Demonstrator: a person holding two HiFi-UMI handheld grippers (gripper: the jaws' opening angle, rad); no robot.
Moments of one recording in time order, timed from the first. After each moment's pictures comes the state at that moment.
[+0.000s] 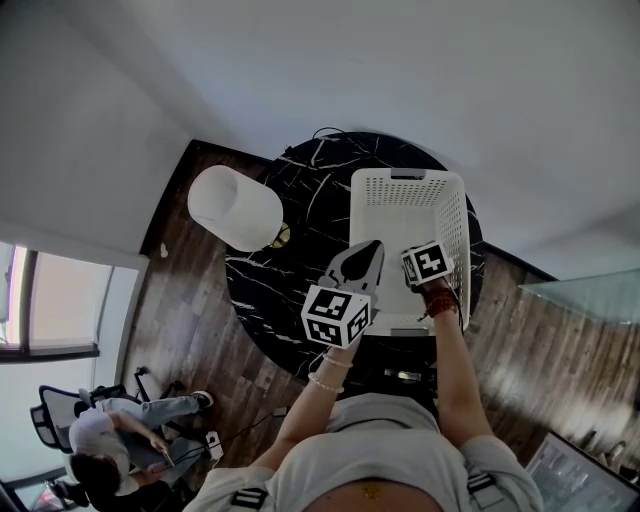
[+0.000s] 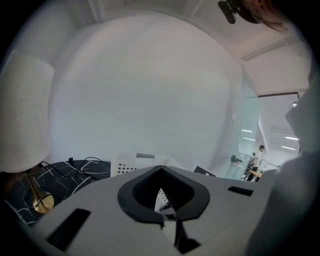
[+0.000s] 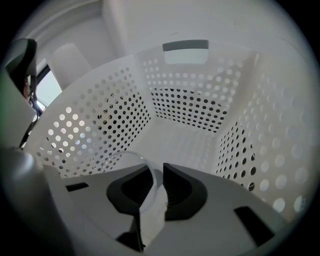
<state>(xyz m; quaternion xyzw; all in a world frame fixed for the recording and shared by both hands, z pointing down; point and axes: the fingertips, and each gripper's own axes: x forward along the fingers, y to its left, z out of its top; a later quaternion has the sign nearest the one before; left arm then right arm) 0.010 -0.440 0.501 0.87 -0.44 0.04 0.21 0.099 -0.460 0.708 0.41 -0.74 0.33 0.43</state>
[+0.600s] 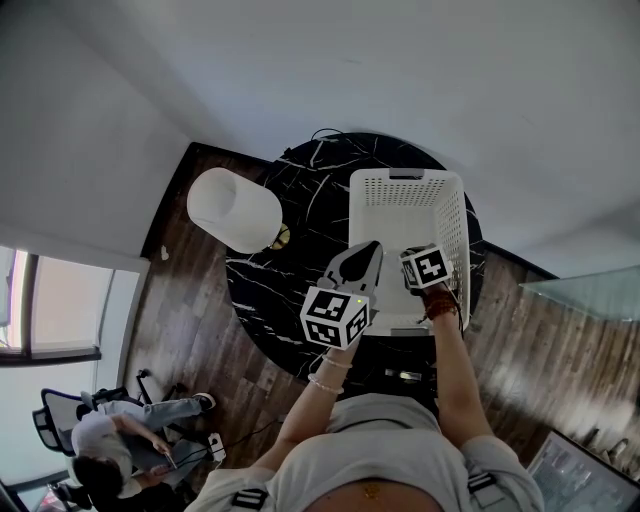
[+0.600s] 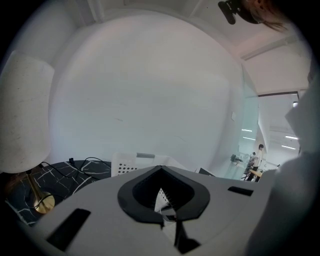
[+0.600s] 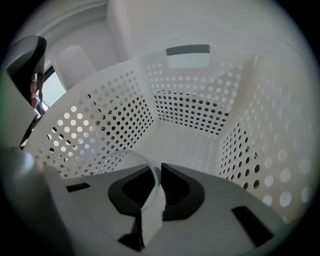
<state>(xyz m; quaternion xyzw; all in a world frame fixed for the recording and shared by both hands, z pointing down) 0.009 -0.438 0.502 0.87 -0.44 0.04 0.21 0.094 -0.457 0.708 0.41 -0.75 0.32 0.41</state>
